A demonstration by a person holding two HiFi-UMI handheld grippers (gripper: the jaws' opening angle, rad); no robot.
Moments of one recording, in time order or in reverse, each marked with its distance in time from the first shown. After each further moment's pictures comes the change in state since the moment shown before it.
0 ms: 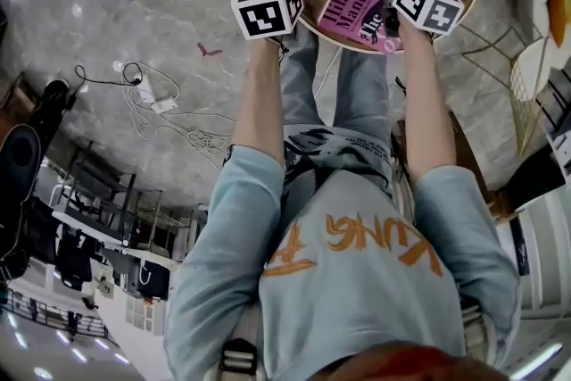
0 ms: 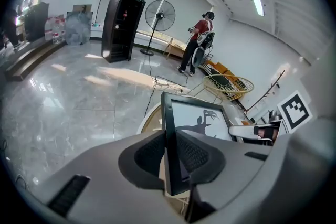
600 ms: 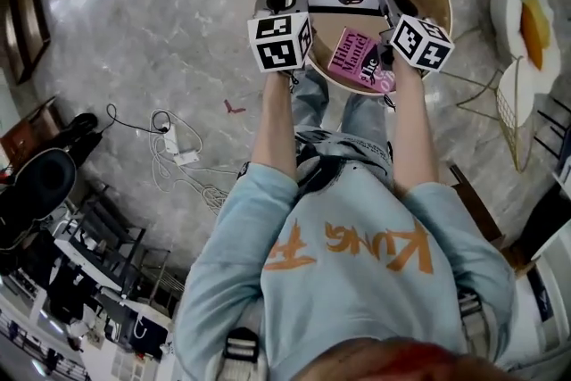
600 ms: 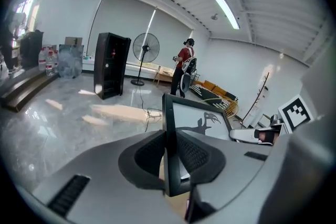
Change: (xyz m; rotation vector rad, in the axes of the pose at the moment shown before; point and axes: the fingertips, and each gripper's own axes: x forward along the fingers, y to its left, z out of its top) left arm -0.148 -0.052 0.139 0.152 -0.259 -0.030; right arm -0.133 0.089 0.109 0.001 -0.300 0.050
